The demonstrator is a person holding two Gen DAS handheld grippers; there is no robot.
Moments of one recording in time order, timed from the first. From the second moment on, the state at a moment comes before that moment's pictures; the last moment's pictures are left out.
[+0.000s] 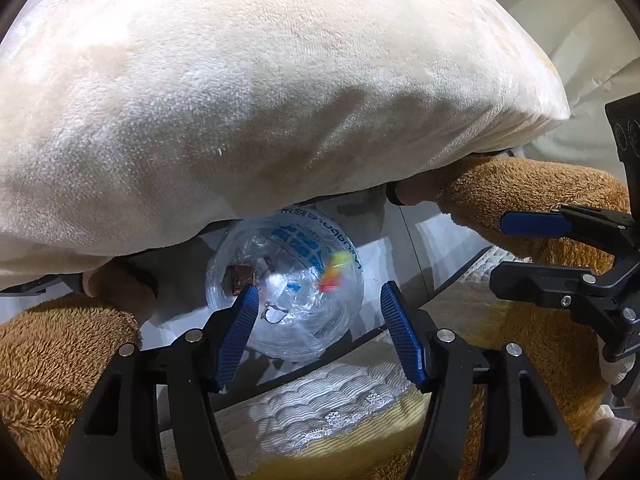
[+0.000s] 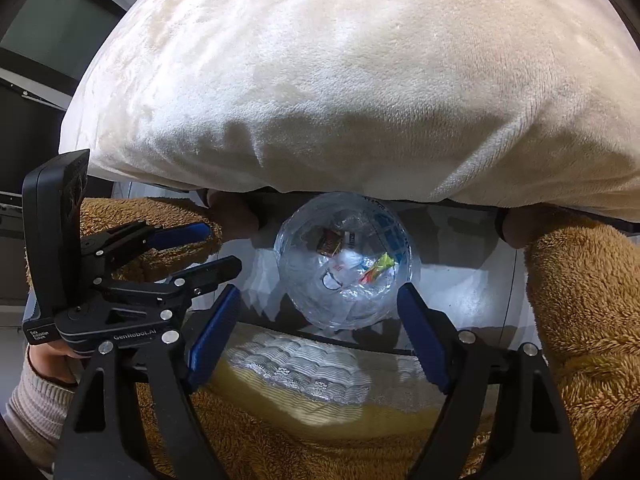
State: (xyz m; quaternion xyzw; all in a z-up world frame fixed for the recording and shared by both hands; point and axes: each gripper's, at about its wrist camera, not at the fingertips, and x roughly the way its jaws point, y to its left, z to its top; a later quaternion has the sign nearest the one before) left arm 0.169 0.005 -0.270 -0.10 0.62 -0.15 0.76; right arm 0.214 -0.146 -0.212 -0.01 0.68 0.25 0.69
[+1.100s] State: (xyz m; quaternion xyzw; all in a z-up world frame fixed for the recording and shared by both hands) left arm 0.119 0.006 -0.137 -0.07 0.49 -0.13 0.86; right arm 0.157 -0.169 -0.088 -0.04 0.55 0.26 0.79
